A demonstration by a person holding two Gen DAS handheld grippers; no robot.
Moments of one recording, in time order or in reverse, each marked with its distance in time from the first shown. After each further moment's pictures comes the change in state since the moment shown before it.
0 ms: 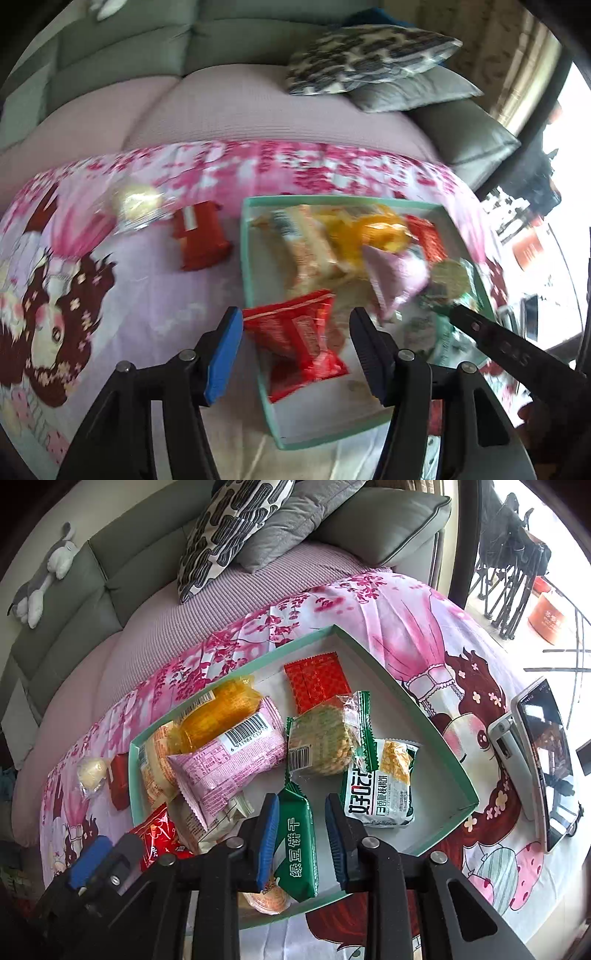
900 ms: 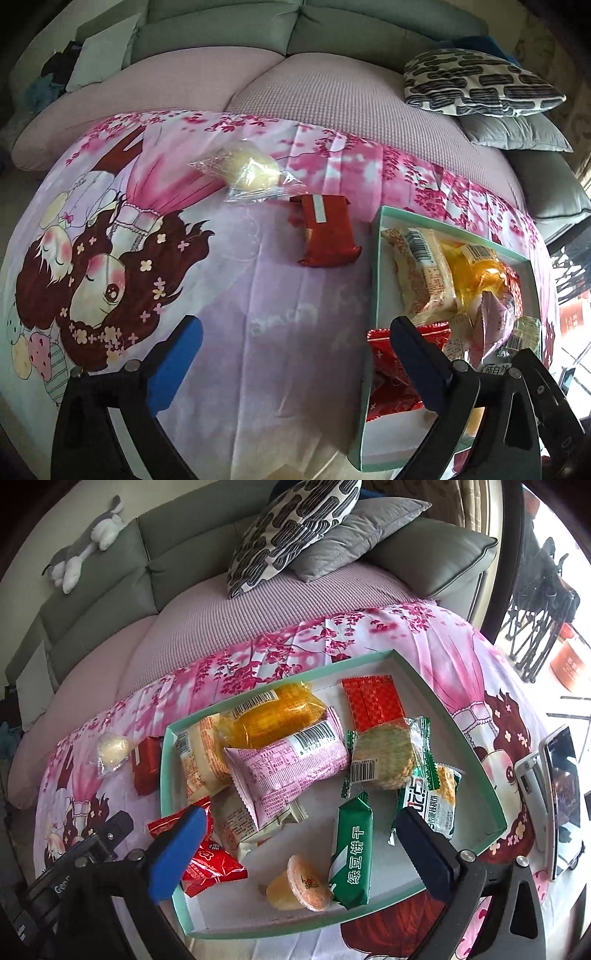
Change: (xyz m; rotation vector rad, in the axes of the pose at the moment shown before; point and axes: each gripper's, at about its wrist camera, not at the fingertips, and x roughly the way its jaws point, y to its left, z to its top) left arm 0.008 0.068 0.003 -0.246 0.016 0.216; right arm -0.004 0.043 -0.006 -0.159 -0.064 0.040
